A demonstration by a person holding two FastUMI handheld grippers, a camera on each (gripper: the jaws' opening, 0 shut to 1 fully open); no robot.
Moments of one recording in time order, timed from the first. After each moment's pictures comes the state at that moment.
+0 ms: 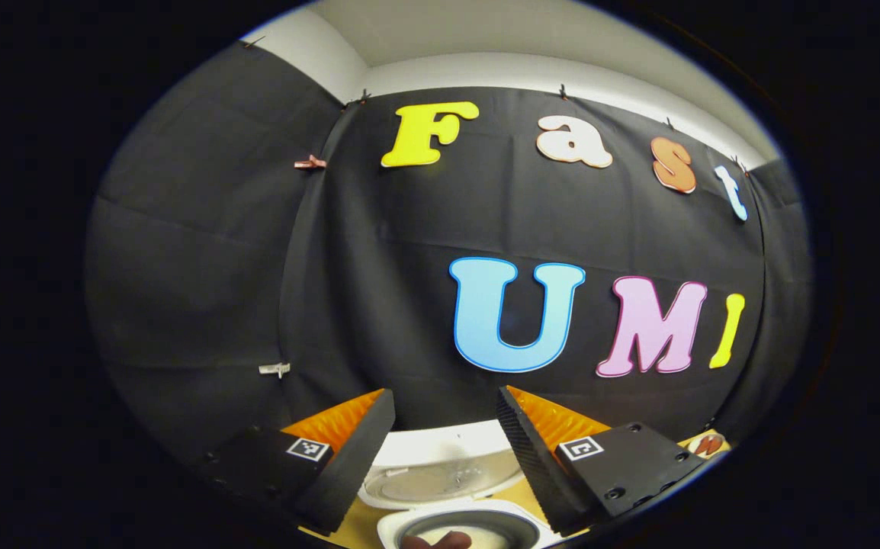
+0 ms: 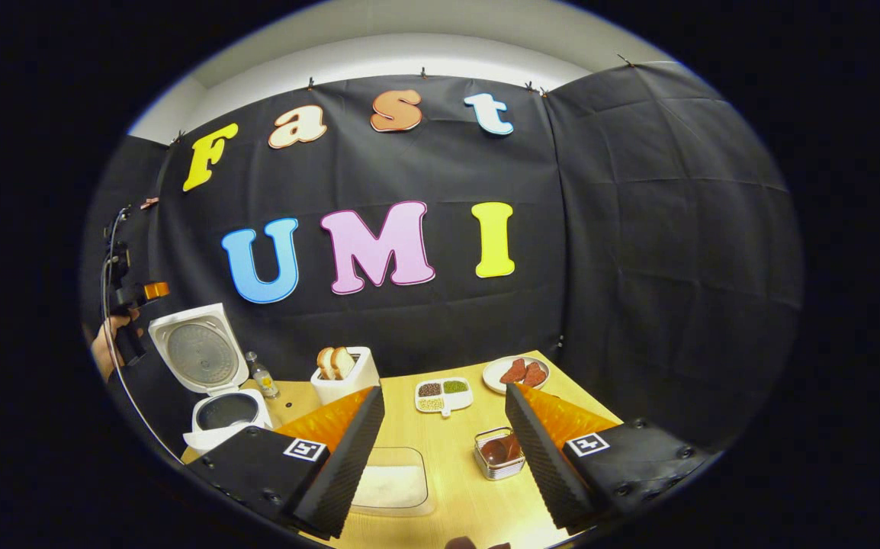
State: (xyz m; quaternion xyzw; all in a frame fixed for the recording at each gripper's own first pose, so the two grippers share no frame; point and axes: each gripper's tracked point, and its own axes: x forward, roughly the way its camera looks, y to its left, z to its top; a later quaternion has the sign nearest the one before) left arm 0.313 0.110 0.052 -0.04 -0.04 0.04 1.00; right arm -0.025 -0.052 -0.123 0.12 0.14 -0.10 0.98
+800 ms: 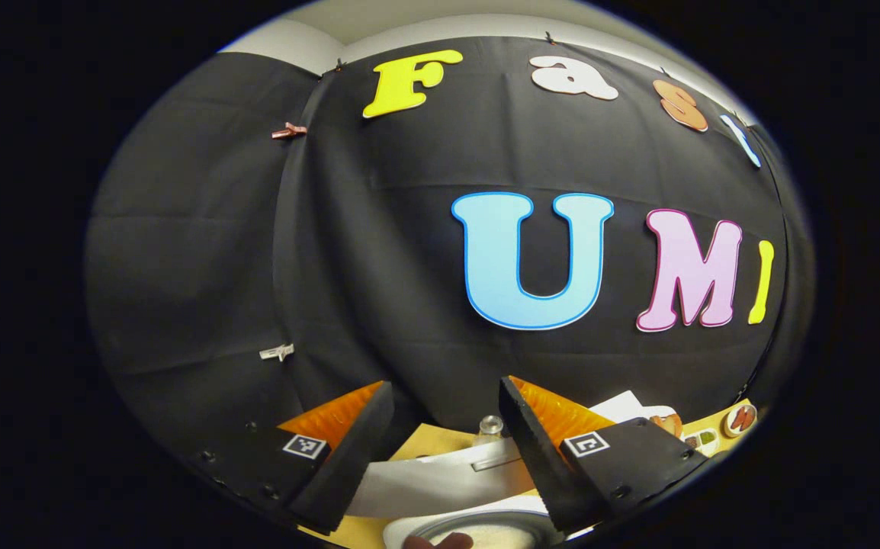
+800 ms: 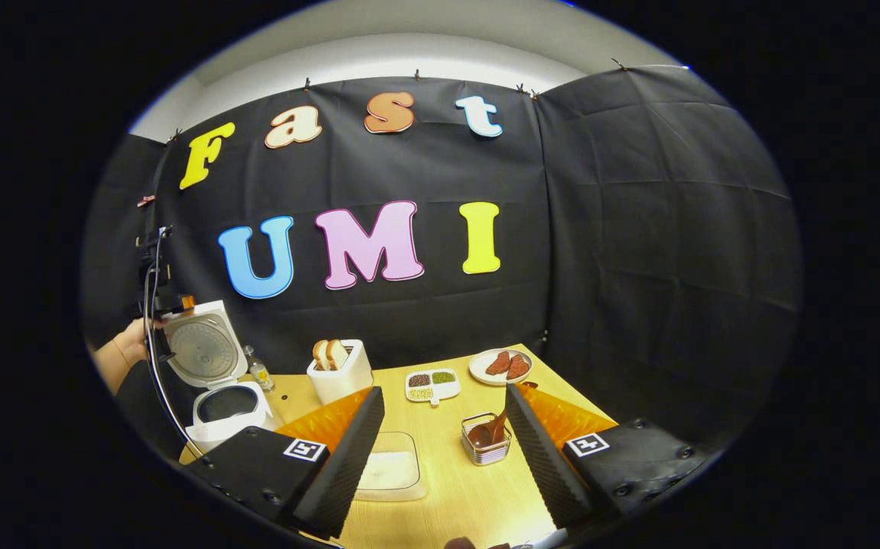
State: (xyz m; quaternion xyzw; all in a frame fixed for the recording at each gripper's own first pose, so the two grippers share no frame) left arm 0.355 0.097 -0.021 -0.02 0.08 0.06 0.99; right arm -0.066 -0.058 -0.112 0.12 0.15 -0.11 0.97
